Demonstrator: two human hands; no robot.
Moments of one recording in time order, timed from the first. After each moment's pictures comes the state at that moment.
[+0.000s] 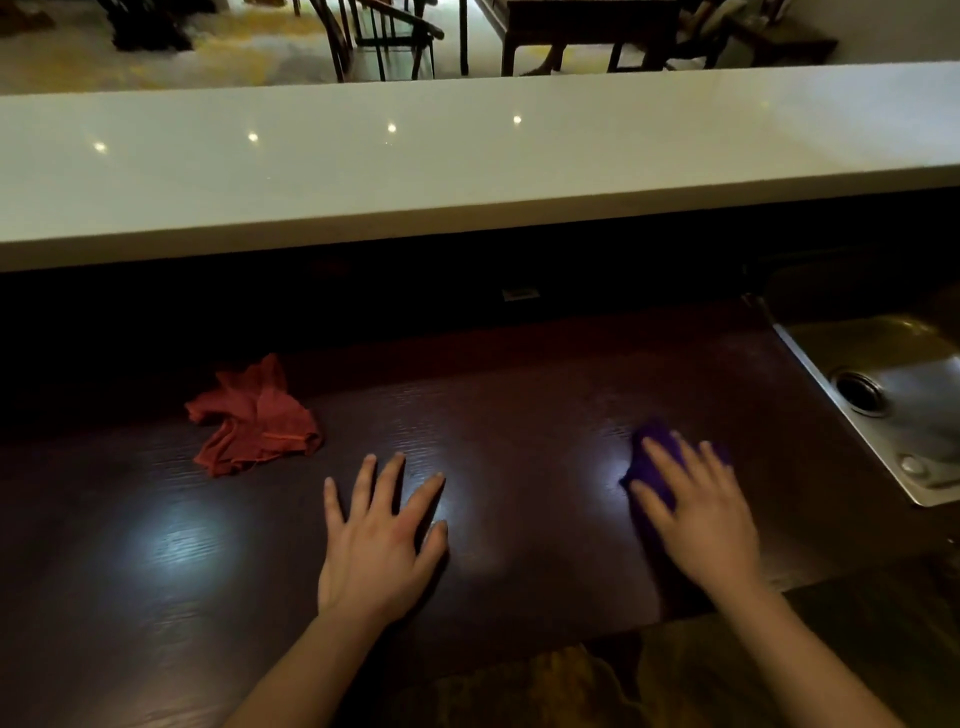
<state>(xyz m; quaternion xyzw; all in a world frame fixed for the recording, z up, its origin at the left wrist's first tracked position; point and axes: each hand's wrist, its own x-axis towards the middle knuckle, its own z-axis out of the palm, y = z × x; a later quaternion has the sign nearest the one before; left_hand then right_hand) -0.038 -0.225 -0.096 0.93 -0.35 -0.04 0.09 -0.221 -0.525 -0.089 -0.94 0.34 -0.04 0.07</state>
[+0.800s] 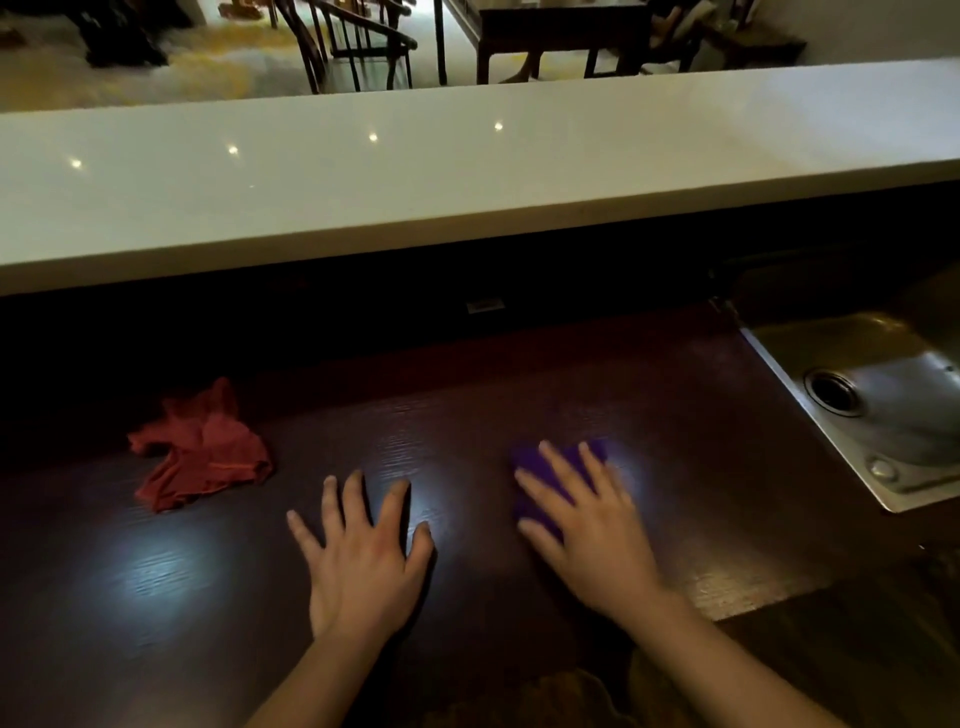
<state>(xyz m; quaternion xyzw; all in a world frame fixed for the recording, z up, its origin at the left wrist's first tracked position) -0.052 -0.270 -0.096 0.96 -0.25 -0.05 0.08 -0.184 -0.491 -0.101 -0.98 0.19 -0.04 0.05</state>
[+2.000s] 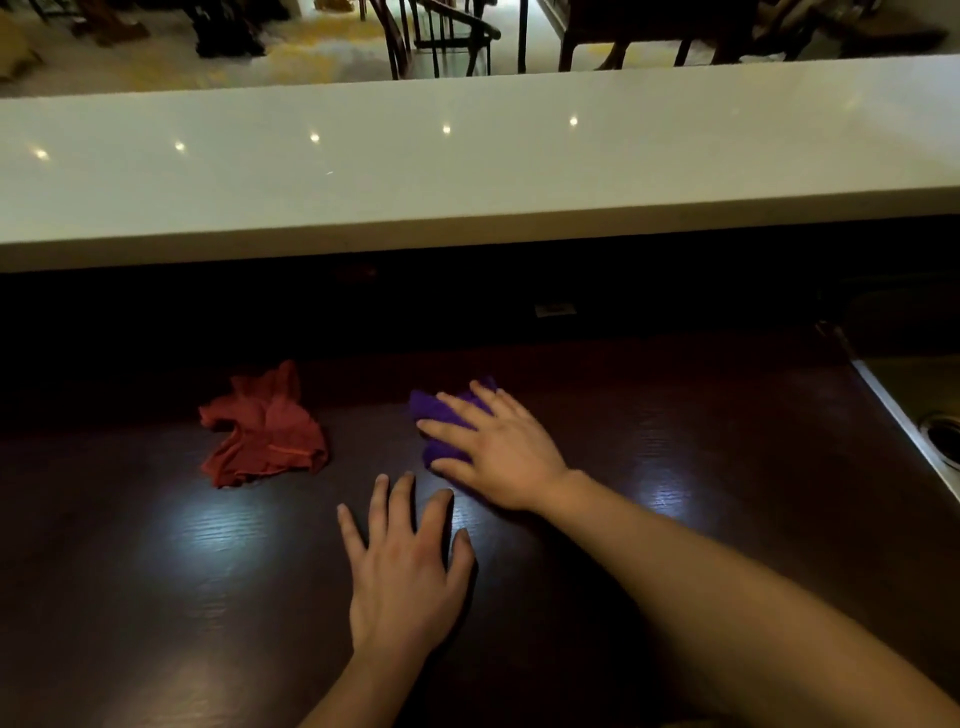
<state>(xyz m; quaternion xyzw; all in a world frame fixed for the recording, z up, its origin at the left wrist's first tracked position) -0.051 -0.268 -0.104 0.96 -0.24 0.00 0.12 -0.002 -0.453 -0.098 -1.00 -0.06 0.00 0.07</state>
